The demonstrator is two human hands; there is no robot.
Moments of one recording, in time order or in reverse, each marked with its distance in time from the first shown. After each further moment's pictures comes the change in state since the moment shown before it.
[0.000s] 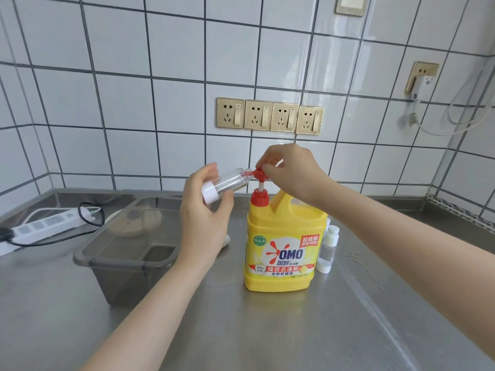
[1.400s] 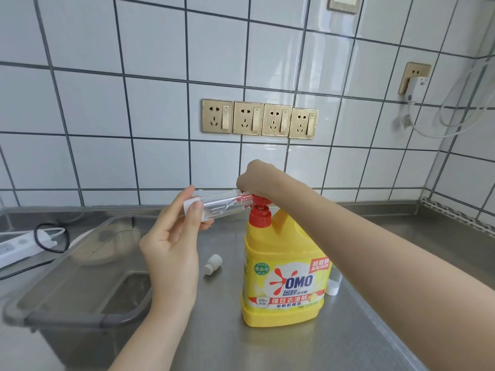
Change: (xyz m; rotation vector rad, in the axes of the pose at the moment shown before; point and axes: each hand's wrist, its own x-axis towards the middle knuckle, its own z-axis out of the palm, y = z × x) left_hand 0.009 -0.024 0.000 -0.346 0.165 -0.157; right_hand 0.073 0.002 0.057 -0.166 -0.301 0.417
